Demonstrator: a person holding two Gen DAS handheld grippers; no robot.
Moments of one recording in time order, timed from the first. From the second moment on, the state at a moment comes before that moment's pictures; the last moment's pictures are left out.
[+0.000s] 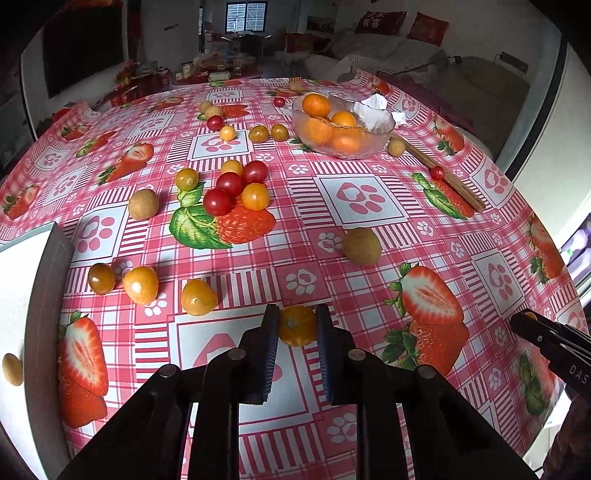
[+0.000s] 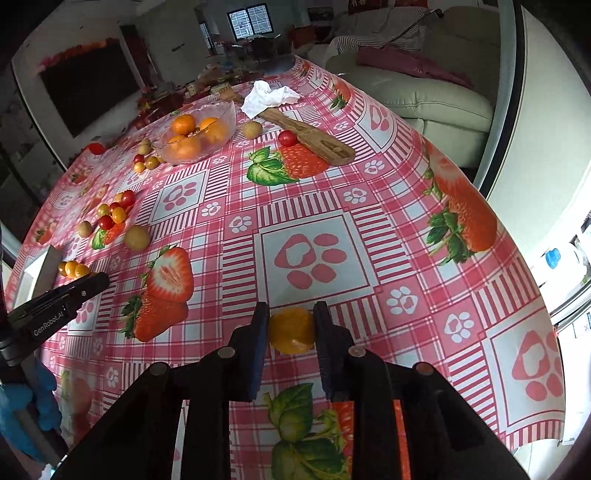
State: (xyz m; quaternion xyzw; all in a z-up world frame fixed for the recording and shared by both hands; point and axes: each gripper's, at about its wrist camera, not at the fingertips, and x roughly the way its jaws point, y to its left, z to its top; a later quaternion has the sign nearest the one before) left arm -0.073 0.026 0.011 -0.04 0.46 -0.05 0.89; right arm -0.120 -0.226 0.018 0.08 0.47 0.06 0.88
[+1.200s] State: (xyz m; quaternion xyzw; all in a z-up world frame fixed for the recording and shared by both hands) left arm -0.143 0.084 0.051 -0.06 0.42 -0.05 0.90; right arm -0.146 -0.168 0.050 0.07 0.47 0.12 0.87
